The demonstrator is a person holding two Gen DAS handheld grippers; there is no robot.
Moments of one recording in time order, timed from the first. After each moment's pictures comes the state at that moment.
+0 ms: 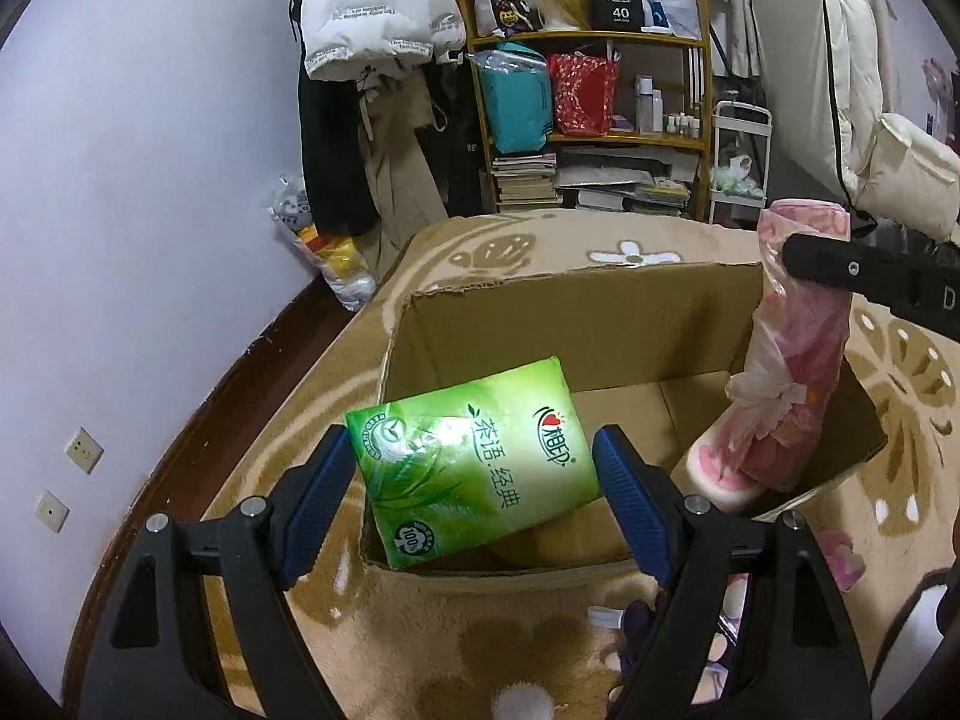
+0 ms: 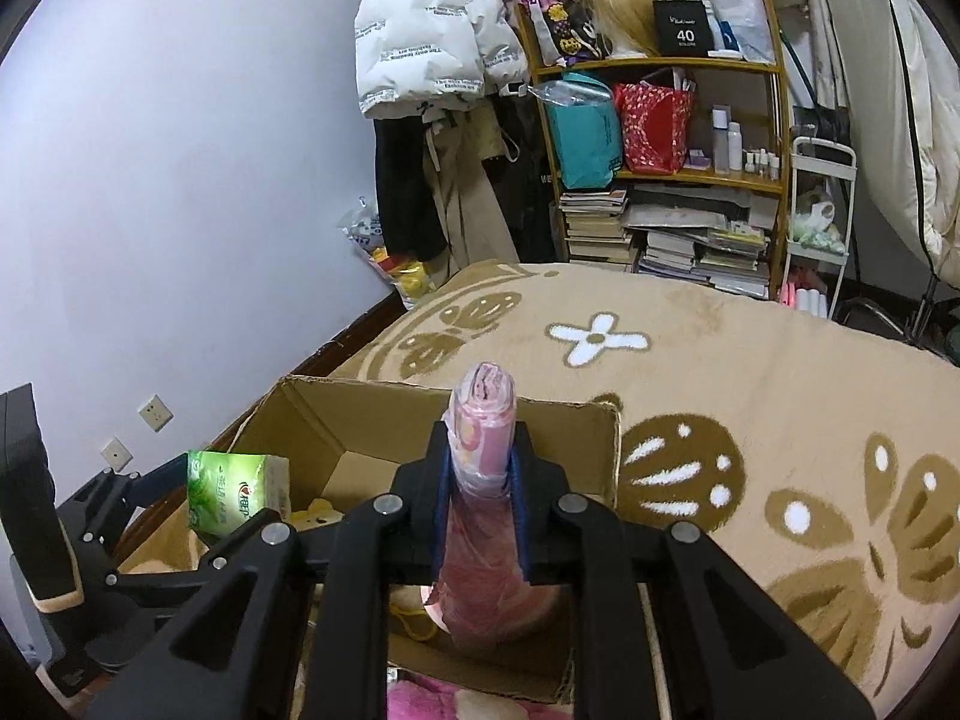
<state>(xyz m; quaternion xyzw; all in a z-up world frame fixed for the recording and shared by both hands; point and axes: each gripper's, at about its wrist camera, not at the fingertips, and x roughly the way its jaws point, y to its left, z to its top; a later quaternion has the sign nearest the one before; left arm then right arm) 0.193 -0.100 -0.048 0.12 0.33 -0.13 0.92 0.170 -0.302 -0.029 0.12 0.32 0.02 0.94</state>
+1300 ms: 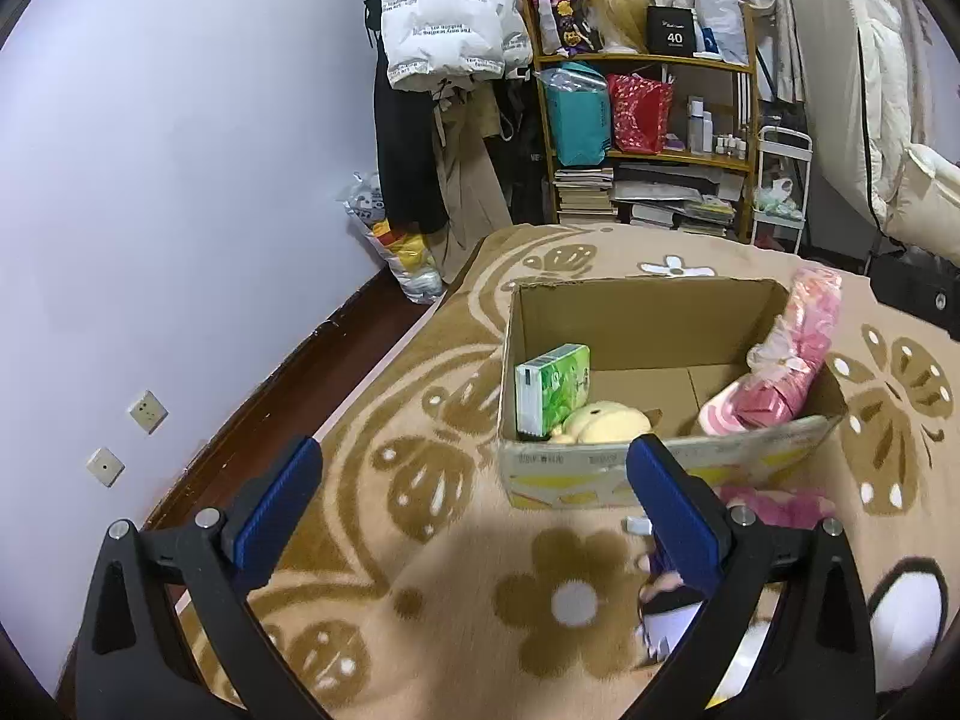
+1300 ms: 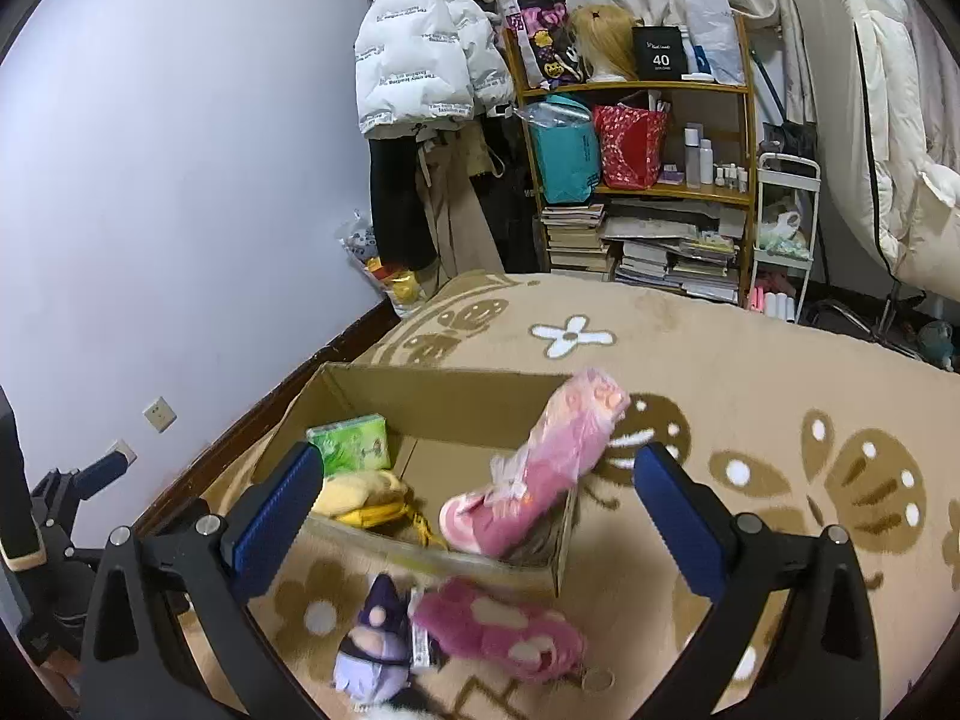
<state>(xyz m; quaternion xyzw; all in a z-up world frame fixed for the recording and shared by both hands) 0.115 -0.048 0.009 0.11 0.33 -0.06 0.94 0.084 -0.289 0.016 0.11 0.31 -0.01 0.94</state>
